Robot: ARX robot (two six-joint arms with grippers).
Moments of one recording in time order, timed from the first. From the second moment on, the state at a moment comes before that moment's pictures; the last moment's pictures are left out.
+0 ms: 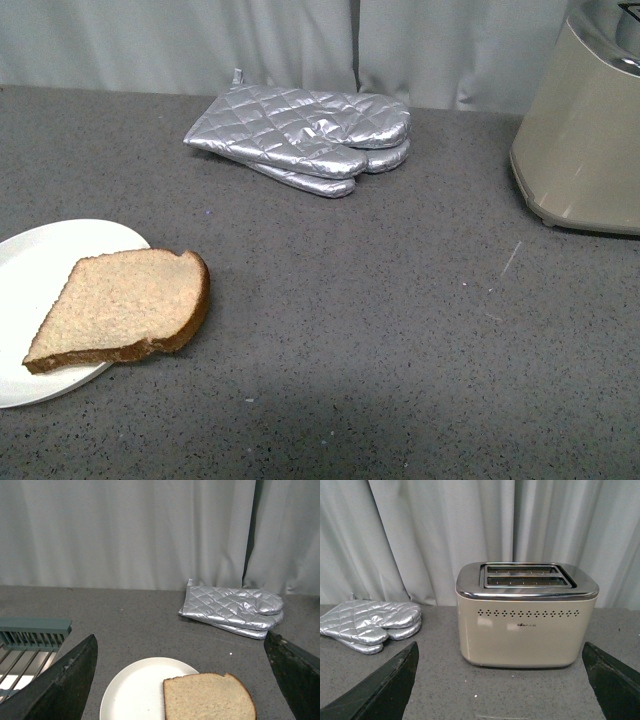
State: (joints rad) left arm 0.00 0.00 0.01 0.00 0.00 0.00; right arm 0.00 0.00 0.01 0.00 0.00 0.00
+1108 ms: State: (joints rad) left arm 0.33 1.87 0.58 0.52 0.14 -0.42; right arm 0.00 0.00 0.01 0.00 0.00 0.00
